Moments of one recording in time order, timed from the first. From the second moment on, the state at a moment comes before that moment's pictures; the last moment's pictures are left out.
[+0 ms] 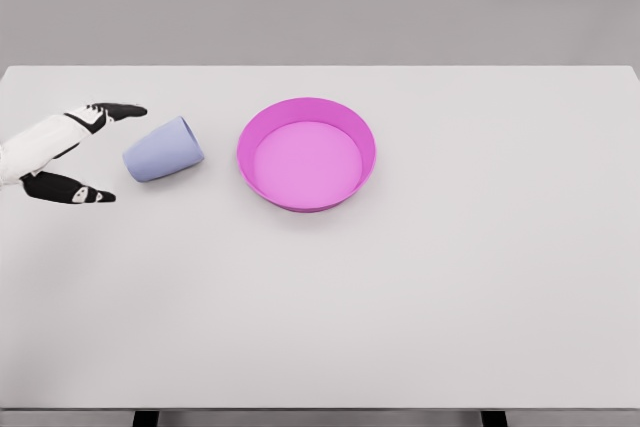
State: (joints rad) left arm -0.19 0.76 -0.08 -1.48 -0.06 -0.61 -0.54; right arm 0.01 0.00 -0.07 -0.01 0.08 -0.06 0.07
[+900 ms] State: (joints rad) left arm -0.41 0.41 -0.11 -1.44 -0.20 0.18 -0.61; right arm 0.01 0.00 -0.07 -0.01 0.08 -0.06 0.07
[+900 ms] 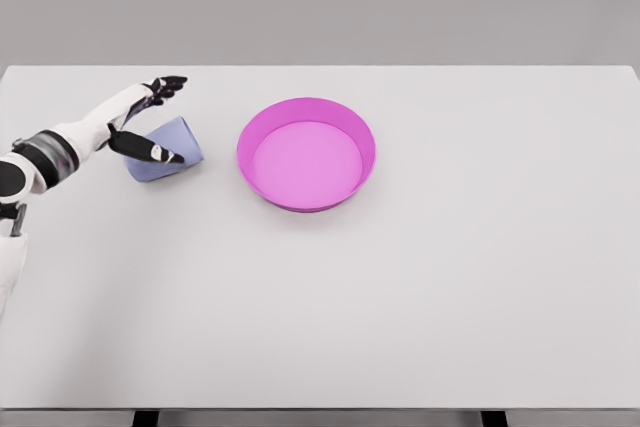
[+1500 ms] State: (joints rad) left arm -0.42 0.42 -0.14 -1.41 -0.42 0.29 -0.61; right arm 0.01 0.00 -0.07 -0.01 0.08 -0.06 0.07
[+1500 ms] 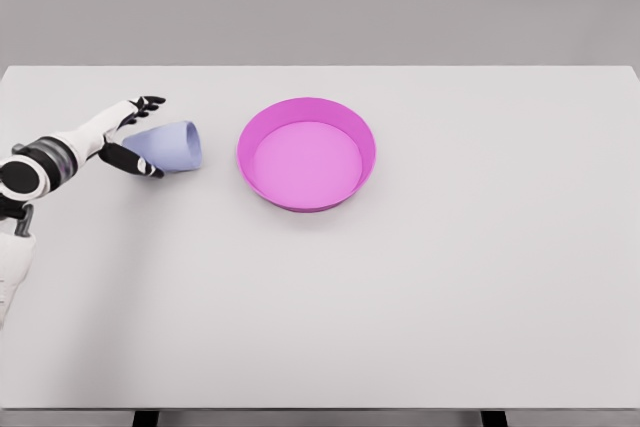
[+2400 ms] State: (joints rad) left arm -0.41 0.48 -0.18 -1.42 -0.59 0.04 -0.61; right arm 0.01 0.00 -0.07 -0.01 0.08 -0.06 0.07
